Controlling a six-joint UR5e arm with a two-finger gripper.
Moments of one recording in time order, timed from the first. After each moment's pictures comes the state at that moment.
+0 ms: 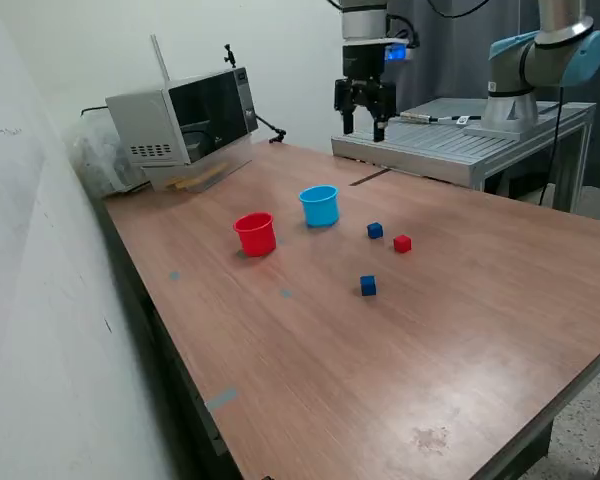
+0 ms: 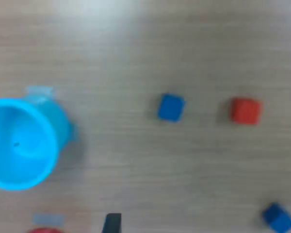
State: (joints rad) arm -0.03 -1.27 1.69 -2.12 -1.61 3.13
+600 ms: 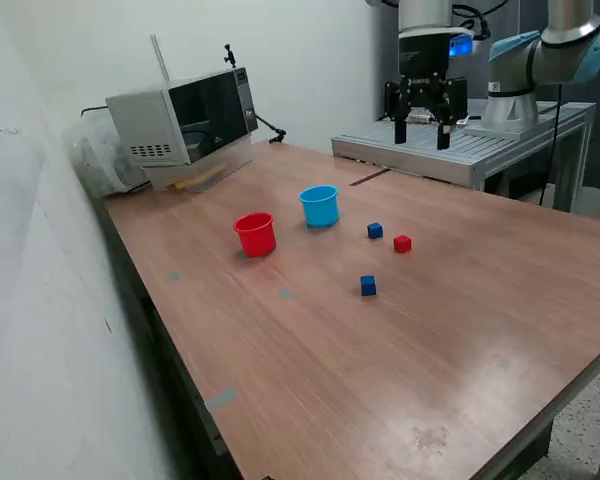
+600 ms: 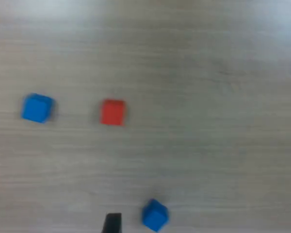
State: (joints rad) arm 0.17 -1.18 1.60 -2.13 -1.56 3.31
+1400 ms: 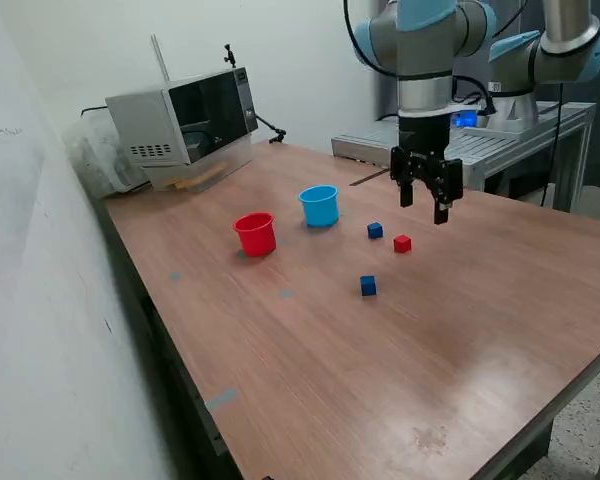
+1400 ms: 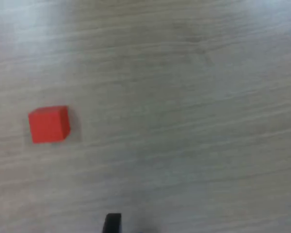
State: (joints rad) arm 0.21 -0.95 1.50 -2.20 -1.58 3.55
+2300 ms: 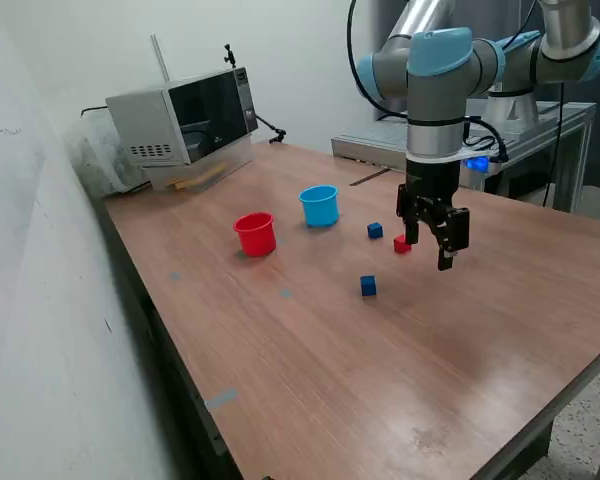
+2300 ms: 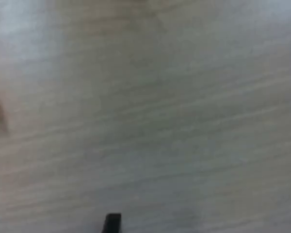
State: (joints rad) arm 0.26 -0.79 1.35 -2.22 -1.63 3.65
